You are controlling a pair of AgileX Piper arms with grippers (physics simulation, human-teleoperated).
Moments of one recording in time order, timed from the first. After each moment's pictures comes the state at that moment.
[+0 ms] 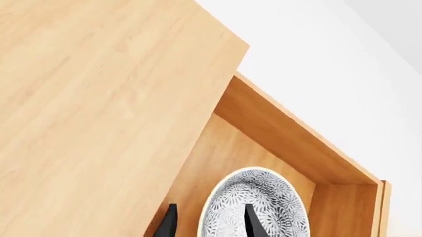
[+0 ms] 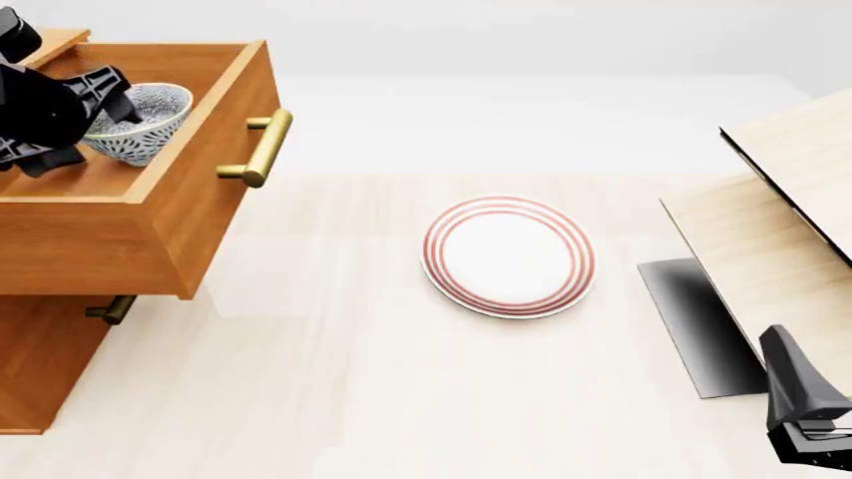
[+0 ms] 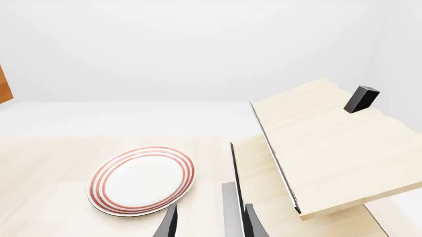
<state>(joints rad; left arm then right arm) 0.13 1.50 -1.29 0.56 -0.54 0.00 0.01 0.00 0.00 0.00</state>
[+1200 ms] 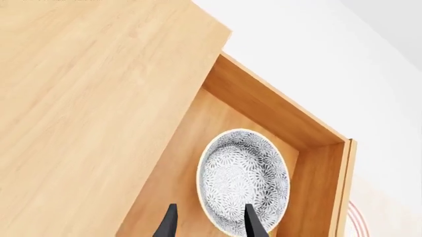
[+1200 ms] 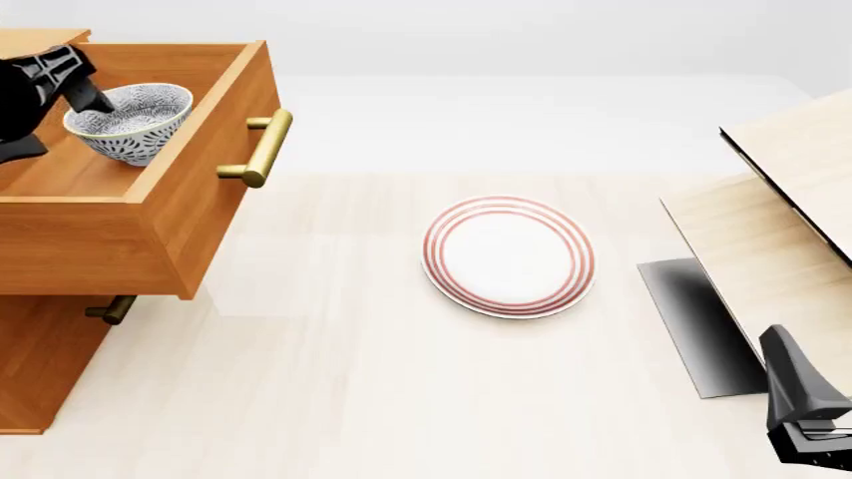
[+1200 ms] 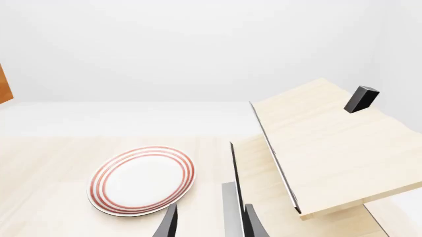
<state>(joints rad) 0.12 1.32 -1.26 0.69 -0.50 0.00 0.01 0.00 0.00 0.00</state>
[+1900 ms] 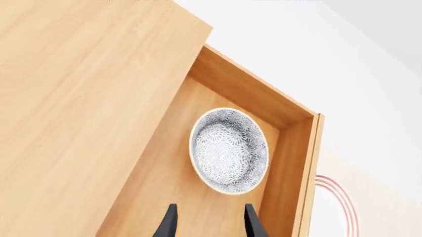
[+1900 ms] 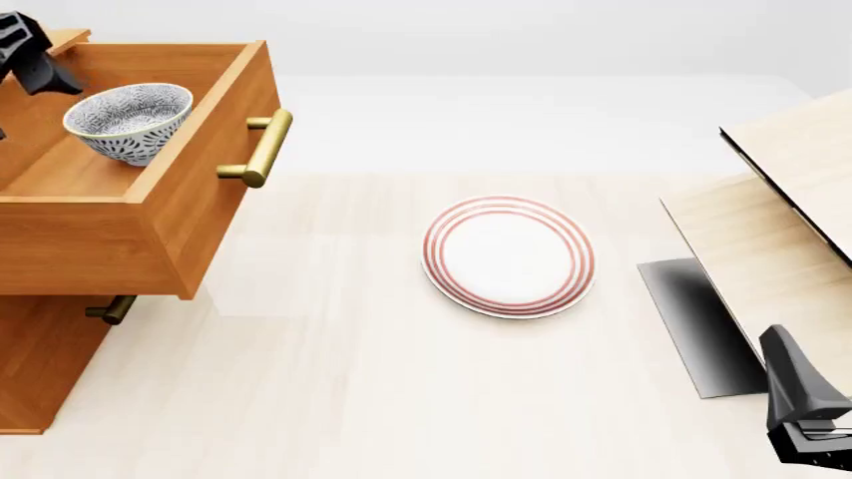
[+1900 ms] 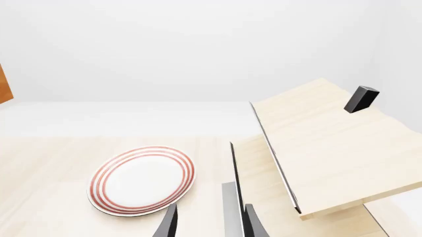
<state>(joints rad) 0.10 1.16 -1.27 0.82 -0.48 0.00 0.01 0.00 0.00 0.00</state>
